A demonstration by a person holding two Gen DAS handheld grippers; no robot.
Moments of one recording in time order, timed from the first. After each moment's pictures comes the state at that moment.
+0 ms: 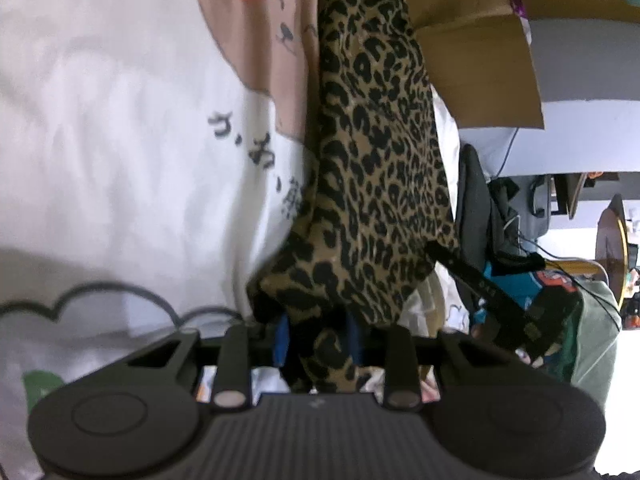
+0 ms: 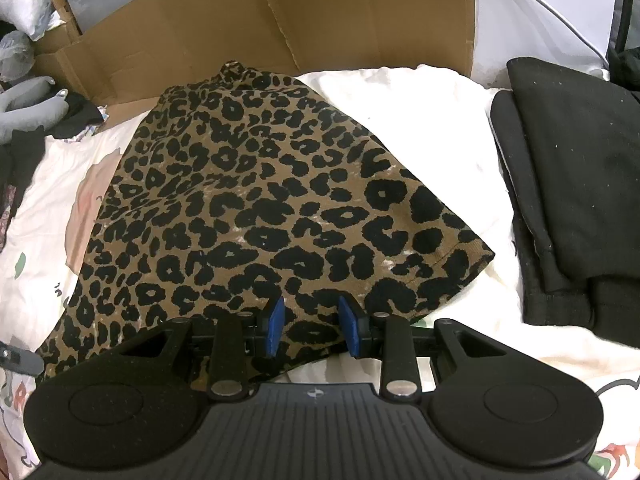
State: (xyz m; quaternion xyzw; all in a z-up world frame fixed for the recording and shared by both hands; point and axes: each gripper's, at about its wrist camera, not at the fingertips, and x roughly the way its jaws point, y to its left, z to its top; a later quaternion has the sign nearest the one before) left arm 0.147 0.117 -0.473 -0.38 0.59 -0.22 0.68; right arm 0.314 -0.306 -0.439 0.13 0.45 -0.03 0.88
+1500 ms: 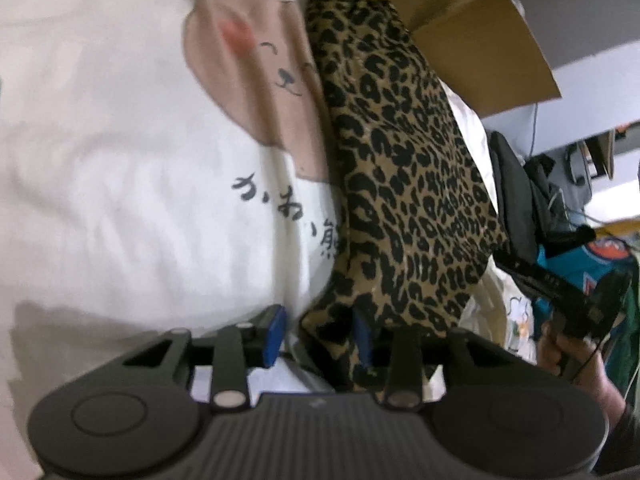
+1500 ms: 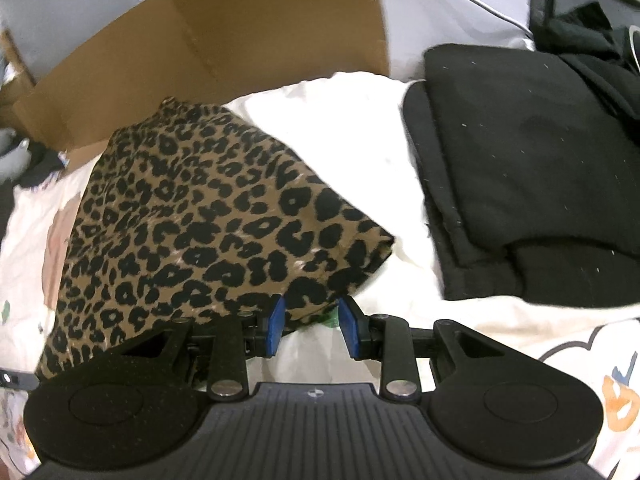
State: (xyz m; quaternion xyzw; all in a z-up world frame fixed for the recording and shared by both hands) left arm 0.154 0.118 -0.459 -0.26 0.57 -0.20 0.75; right arm 0.285 -0.352 -0.431 0.19 0.43 -0.10 0.88
